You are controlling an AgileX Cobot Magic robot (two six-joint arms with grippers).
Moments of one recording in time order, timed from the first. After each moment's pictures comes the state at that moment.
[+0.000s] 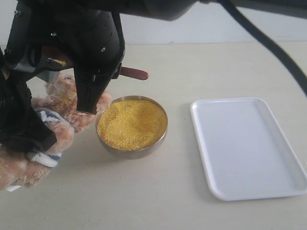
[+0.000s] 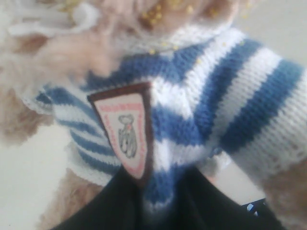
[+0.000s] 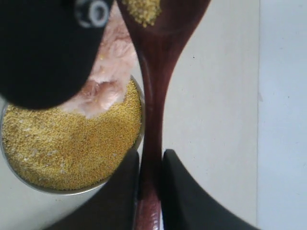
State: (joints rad) left arm -0.50 1.47 -0.99 0.12 1.22 -0.09; right arm 1.10 1.95 -1.83 -0.56 1.22 -0.21
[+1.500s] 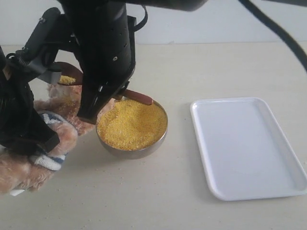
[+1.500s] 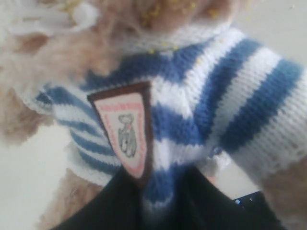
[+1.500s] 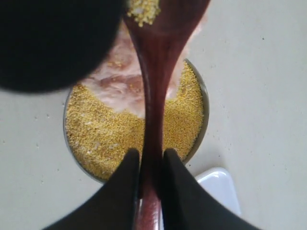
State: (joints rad) left arm -0.50 1.47 -0.99 0.08 1.23 -0.09; right arm 1.01 1.95 -1.79 -0.30 1.22 -0.22
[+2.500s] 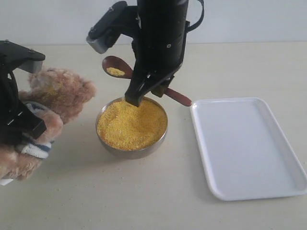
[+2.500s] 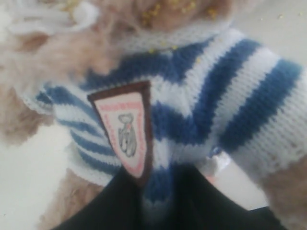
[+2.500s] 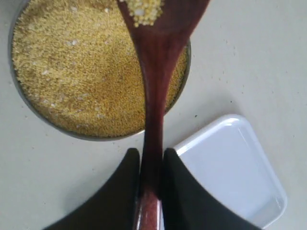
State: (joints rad) left arm -0.42 1.44 -0.99 0.12 1.22 -0.11; right arm 0.81 1.87 -1.65 -0.16 1.22 -0.23
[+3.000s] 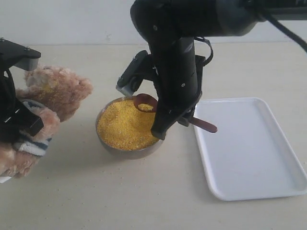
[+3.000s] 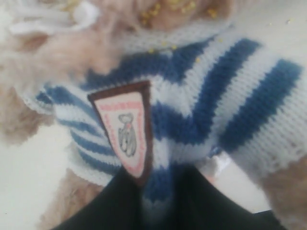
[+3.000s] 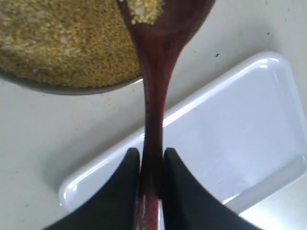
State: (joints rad) left arm -0.40 1.44 -0.99 0.12 1.22 -0.11; right arm 0.80 1.93 -1.49 -0.25 1.22 -0.17
